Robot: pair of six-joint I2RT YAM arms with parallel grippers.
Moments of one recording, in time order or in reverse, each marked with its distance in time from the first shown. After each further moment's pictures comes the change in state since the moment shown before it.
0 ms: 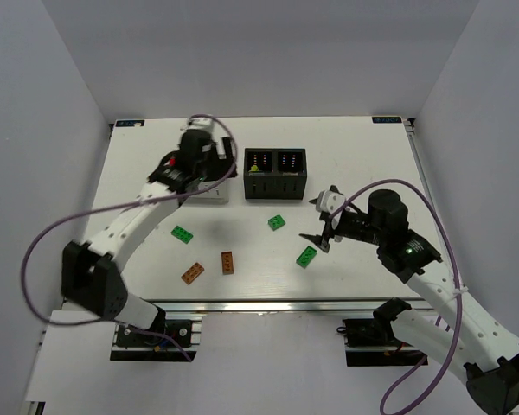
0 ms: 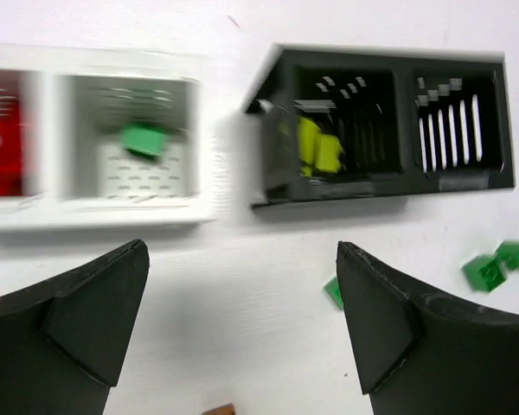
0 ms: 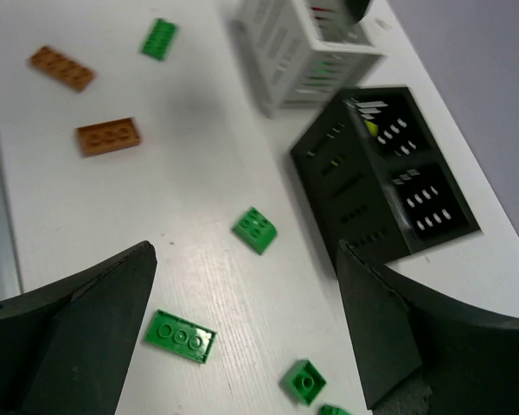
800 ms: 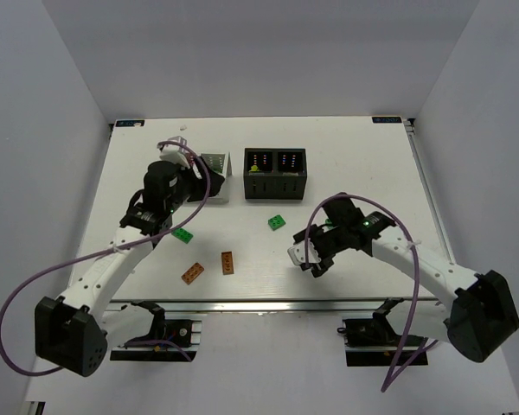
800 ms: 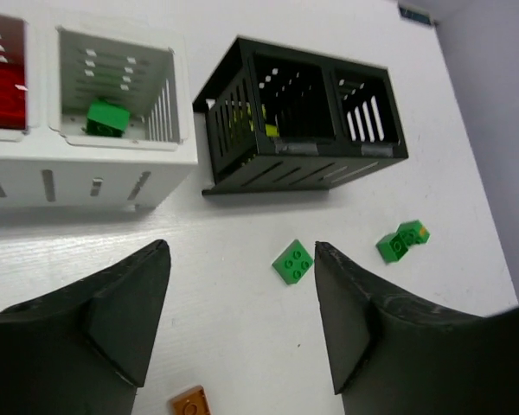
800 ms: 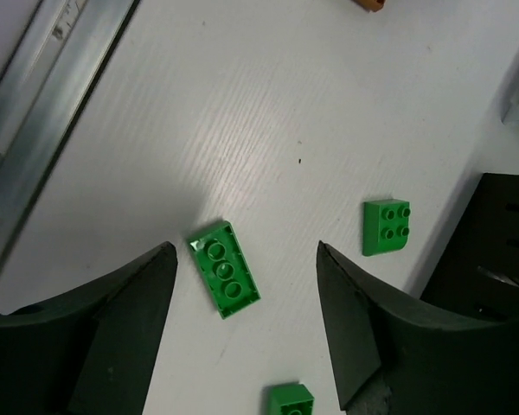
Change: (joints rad) left arm 0.143 -0.436 -0.484 0.304 0.262 -0.115; right arm 0.069 0.362 0.034 -0.476 -0.184 -0.959
